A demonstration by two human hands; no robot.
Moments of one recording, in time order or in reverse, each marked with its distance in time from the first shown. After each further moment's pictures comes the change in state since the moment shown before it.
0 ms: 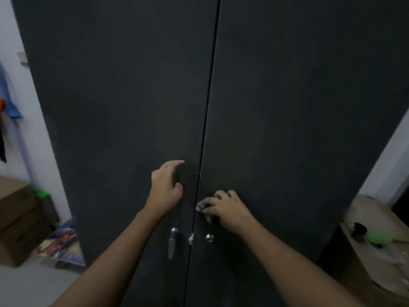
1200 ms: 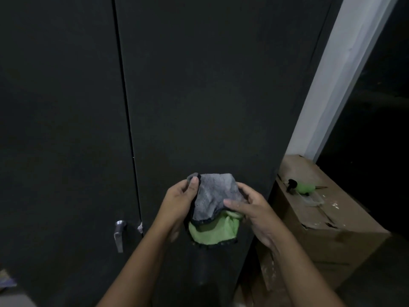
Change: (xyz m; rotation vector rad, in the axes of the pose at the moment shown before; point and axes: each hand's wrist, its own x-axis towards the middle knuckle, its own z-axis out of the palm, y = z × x) left_hand -0.065 0.127 0.118 -0.925 -0.442 -0.533; right_hand -0.197 0.025 -0.021 1.944 0.494 0.701
